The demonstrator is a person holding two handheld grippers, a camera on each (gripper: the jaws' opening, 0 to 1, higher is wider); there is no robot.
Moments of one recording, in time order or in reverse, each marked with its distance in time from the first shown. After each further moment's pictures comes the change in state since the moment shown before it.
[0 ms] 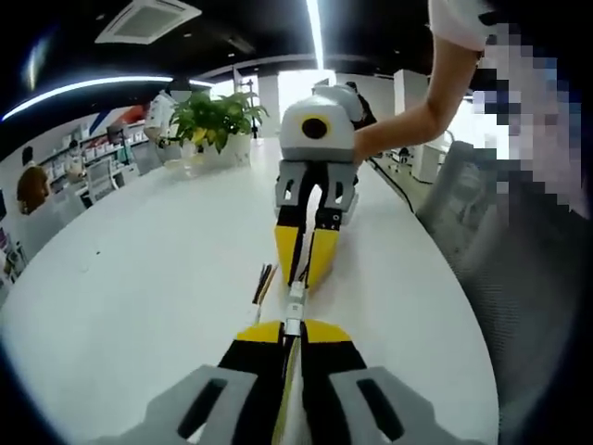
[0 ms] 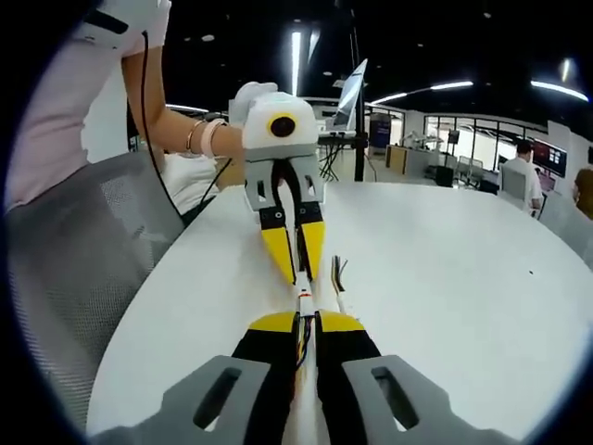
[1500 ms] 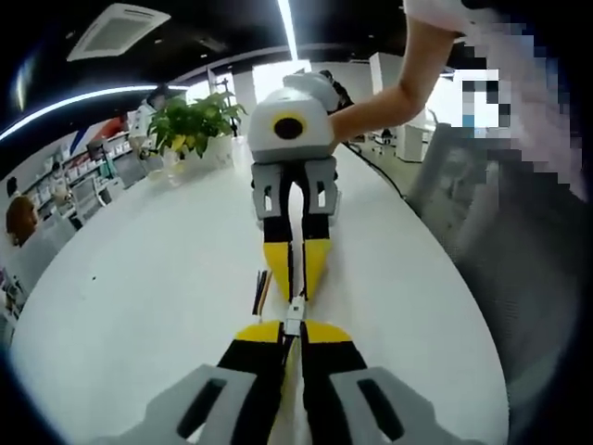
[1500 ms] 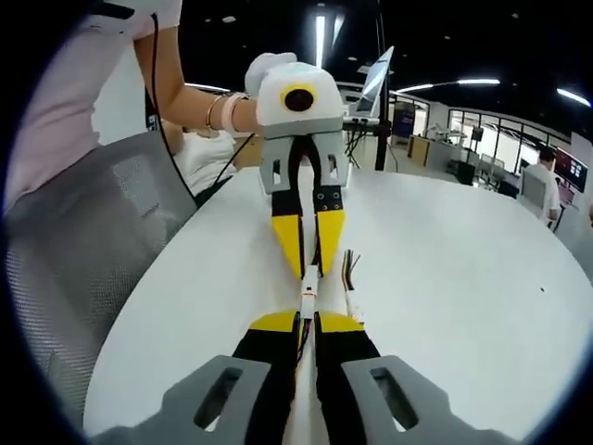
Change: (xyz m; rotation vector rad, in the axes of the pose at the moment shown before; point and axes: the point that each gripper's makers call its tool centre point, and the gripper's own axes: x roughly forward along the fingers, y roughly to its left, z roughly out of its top) left arm 0.000 -0.004 0.006 0.130 0.041 -0.051; right arm 0.006 0.005 -0.005 -0.067 0.093 0.089
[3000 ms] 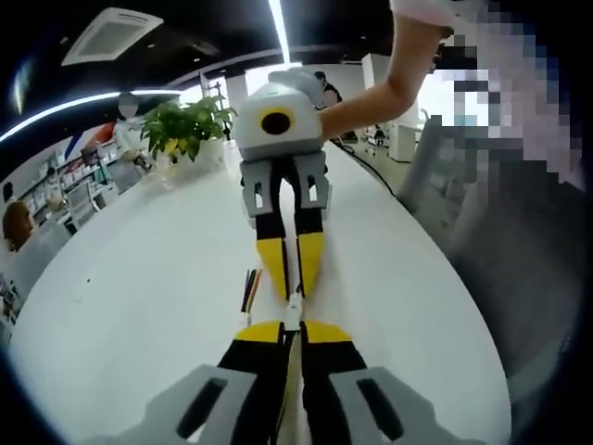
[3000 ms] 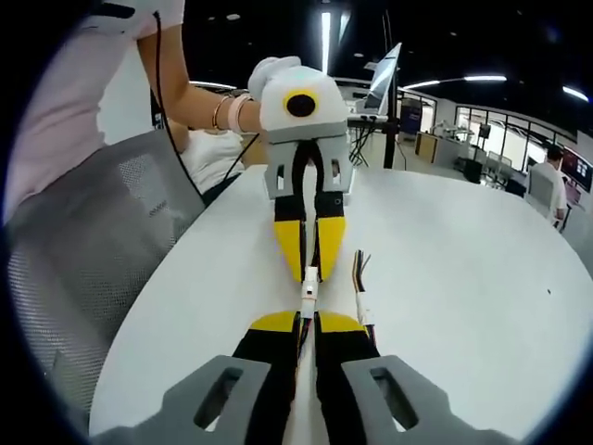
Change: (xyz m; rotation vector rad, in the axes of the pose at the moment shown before) left arm 0.003 -0.007 -0.005 0.008 -0.021 -0.022; right arm 0.001 0.007 0.000 0.002 0.012 0.034
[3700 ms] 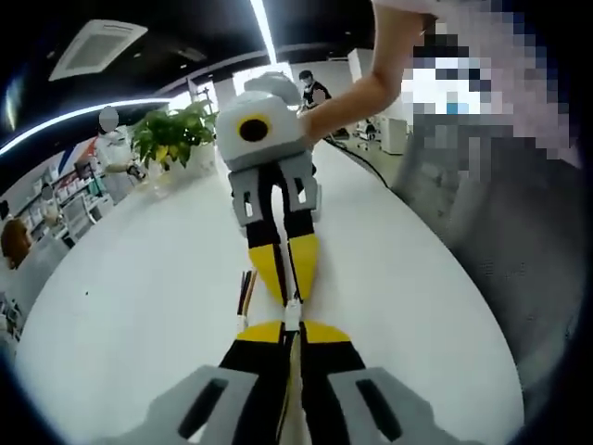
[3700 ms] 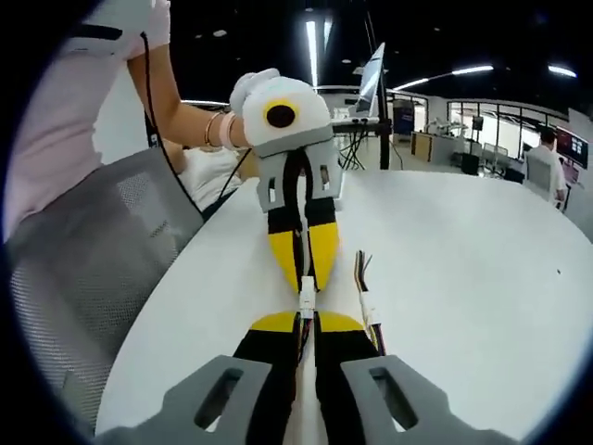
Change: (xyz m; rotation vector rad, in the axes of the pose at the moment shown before) left arm 0.007 -0.005 -0.003 0.057 0.005 -0.012; right arm 0.008 0.002 -0.002 0.089 -0.054 0.016
